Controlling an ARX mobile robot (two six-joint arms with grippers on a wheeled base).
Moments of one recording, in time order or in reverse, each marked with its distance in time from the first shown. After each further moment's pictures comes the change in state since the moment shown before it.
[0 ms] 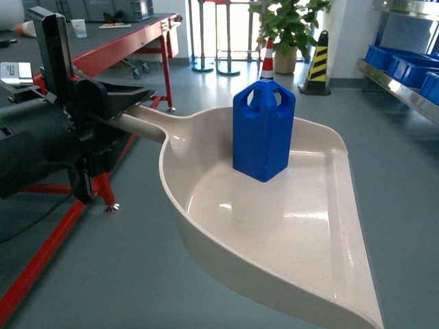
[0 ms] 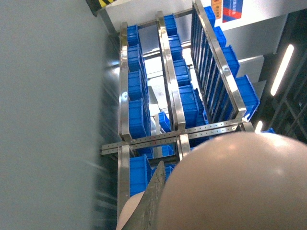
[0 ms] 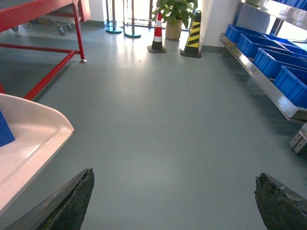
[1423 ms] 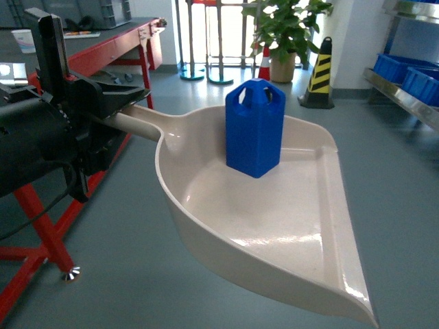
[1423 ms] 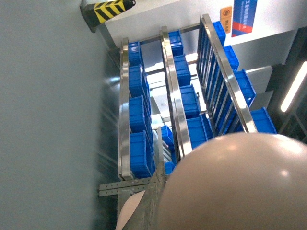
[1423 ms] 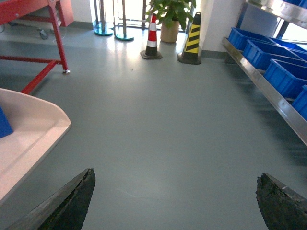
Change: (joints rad) left arm 0.007 0.000 0.003 -0.004 -0.008 0.001; right arm 0.001 0.006 0.000 -0.003 -0.001 0.000
